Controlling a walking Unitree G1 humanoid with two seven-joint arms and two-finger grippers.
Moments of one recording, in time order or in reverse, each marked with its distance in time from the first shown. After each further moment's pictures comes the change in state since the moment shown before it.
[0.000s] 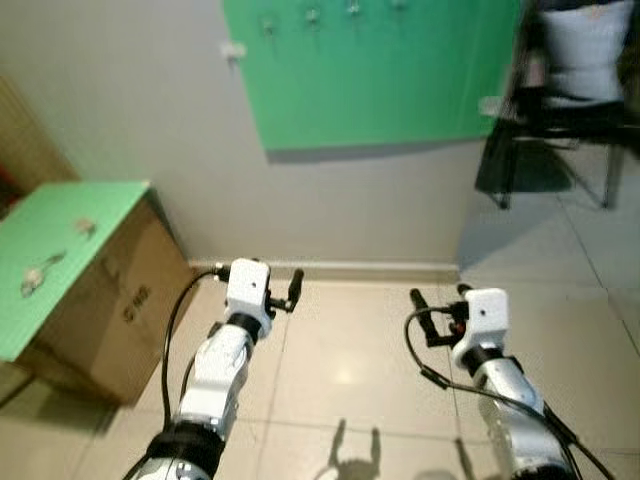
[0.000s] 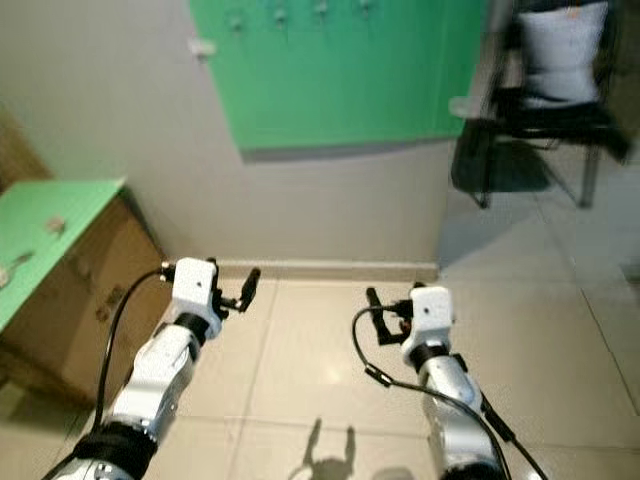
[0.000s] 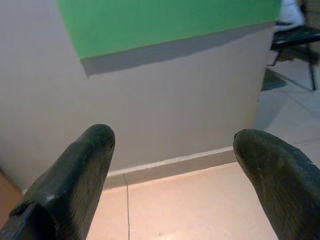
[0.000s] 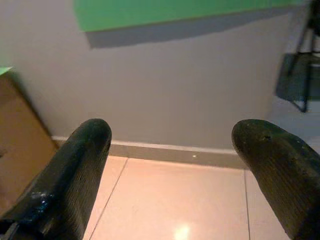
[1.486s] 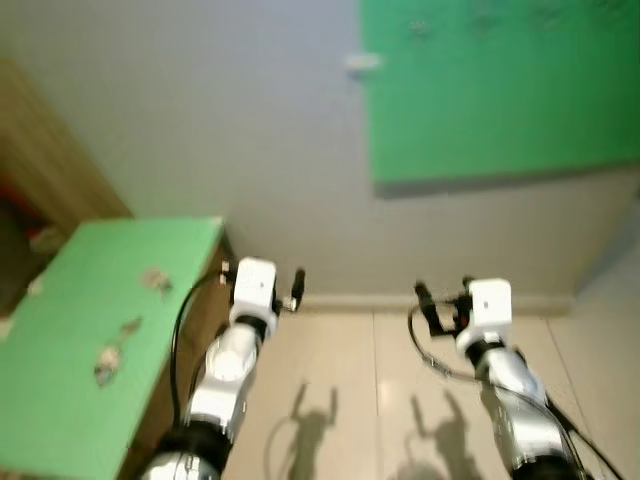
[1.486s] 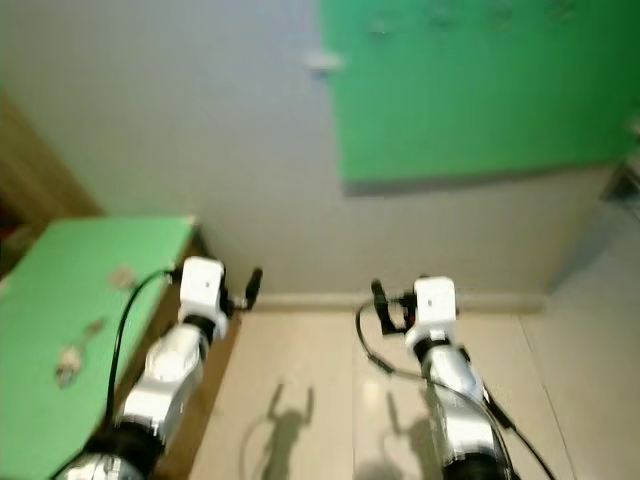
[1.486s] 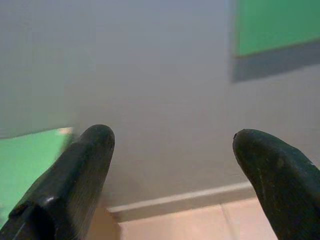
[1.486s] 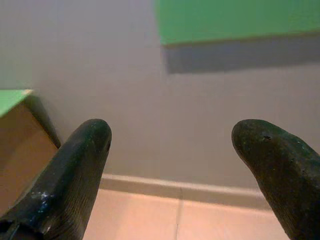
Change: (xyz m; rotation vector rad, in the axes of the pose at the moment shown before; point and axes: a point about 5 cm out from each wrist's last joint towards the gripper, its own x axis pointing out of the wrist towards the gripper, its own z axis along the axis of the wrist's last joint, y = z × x) left arm 0.004 -0.008 -0.002 0.021 0.010 0.061; right arm 0.009 -0.007 0.007 -0.025 -0.016 -0.020
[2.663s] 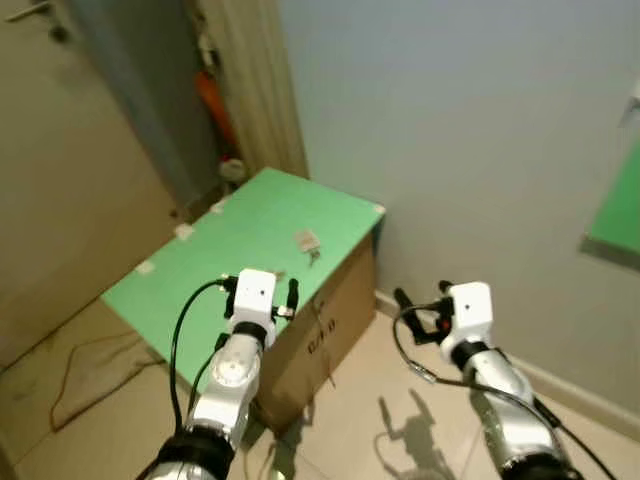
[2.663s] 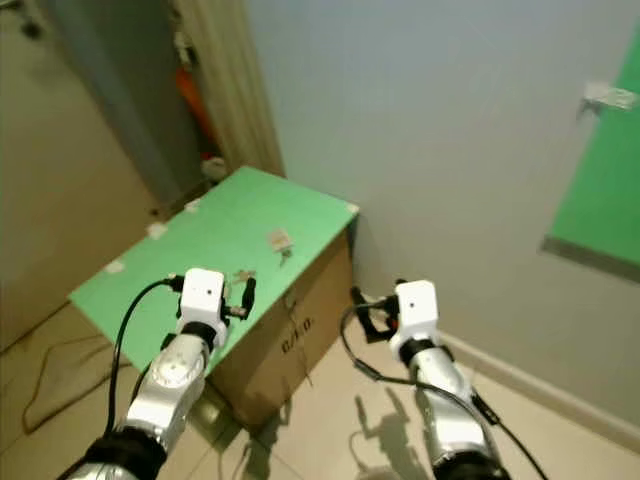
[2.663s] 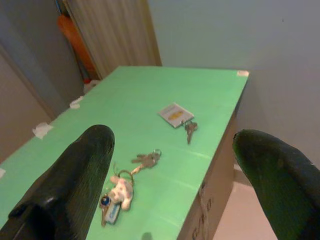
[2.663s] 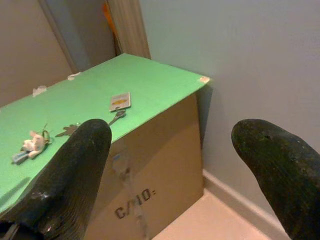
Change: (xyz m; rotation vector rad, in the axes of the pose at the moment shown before) left arm -0.006 -0.003 -0.015 0.025 0.084 0.071; right arm 0.002 0.014 -0.003 0.013 0.027 0.109
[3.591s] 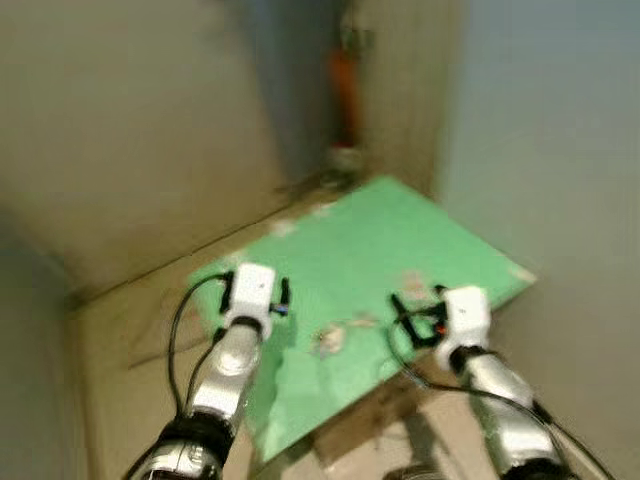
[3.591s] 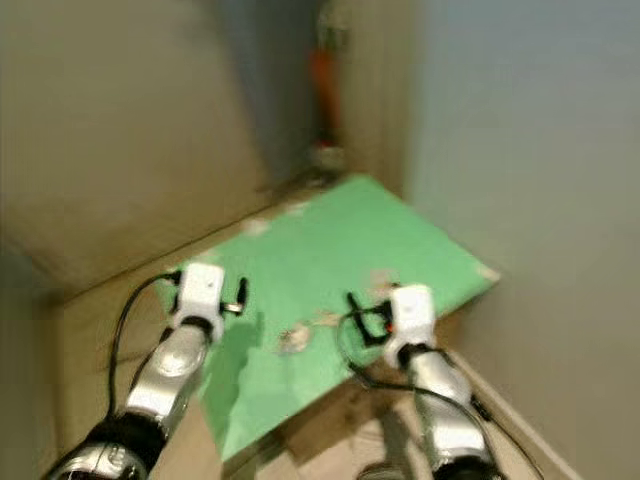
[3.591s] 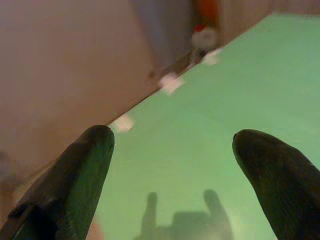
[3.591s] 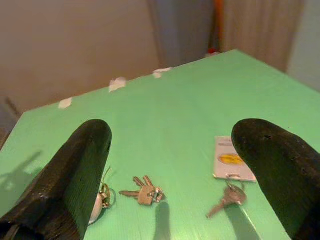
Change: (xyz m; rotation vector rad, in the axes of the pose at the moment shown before) left arm 0.013 0.010 -0.001 0.067 0.102 0.061; right arm -0.004 0.004 -0.002 -0.002 0.011 0.028
